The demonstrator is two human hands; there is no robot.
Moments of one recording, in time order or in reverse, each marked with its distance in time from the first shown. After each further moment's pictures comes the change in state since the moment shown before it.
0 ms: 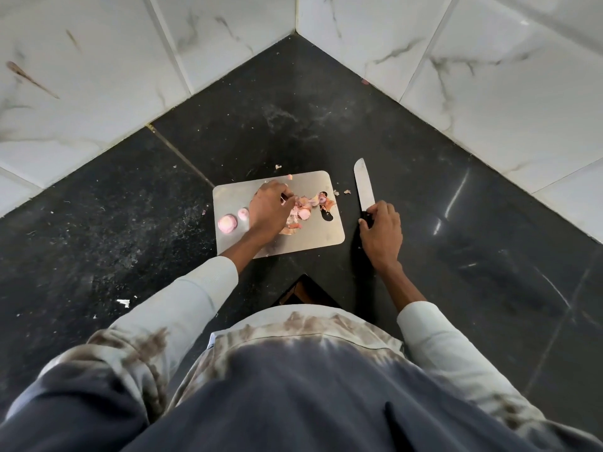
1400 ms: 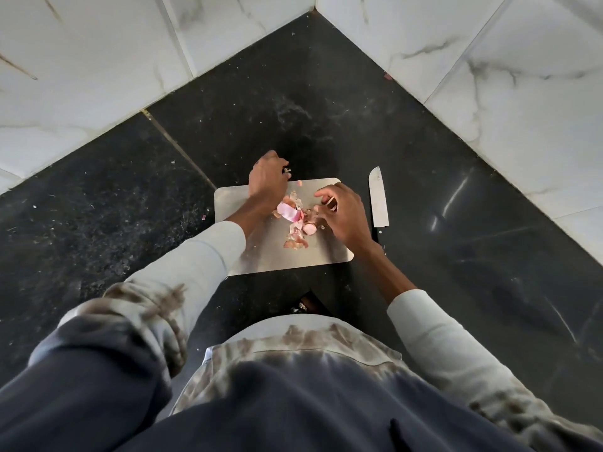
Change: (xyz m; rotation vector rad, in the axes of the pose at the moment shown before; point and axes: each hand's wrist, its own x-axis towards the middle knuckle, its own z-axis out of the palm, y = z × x) left_hand 0.100 -0.023 -0.001 0.054 -0.023 -0.064; right_hand 0.053 -0.094 0.043 0.140 -0.298 -0.387
